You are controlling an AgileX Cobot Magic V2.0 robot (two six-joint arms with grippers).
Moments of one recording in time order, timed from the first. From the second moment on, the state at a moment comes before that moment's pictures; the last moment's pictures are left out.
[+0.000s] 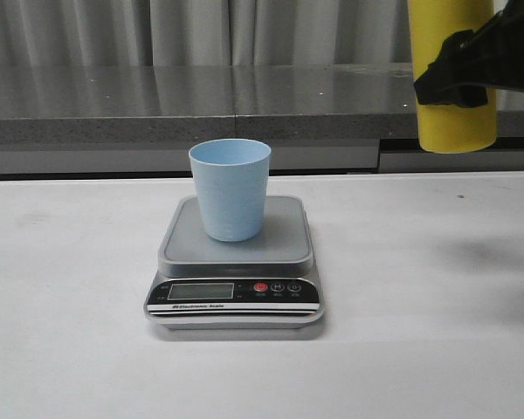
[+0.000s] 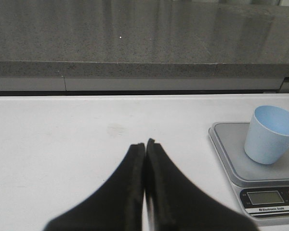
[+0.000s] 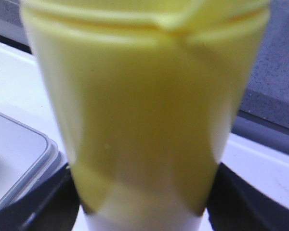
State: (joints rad) left arm -0.11 0.30 -0.47 0.00 0.52 -0.11; right arm 0.21 1.41 -0.68 -0.37 -0.34 0.18
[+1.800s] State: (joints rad) left arm -0.11 0.30 -0.47 0.00 0.52 -0.11; right arm 0.16 1.80 -0.57 -0.16 -0.78 0.07
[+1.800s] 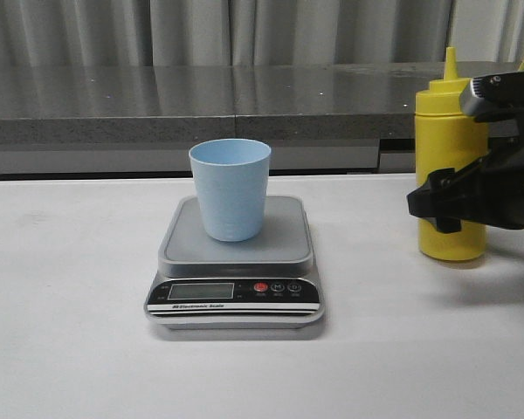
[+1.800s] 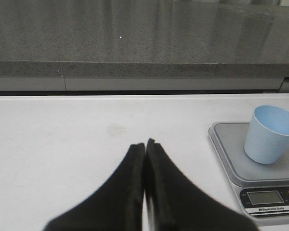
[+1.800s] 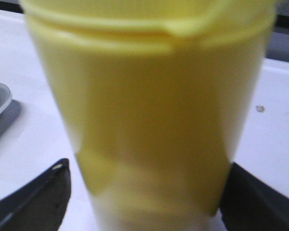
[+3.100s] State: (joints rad) left arm -0.11 0.30 -0.47 0.00 0.52 -0.11; right arm 0.16 1.29 -0.20 -0.07 -0.73 0.14
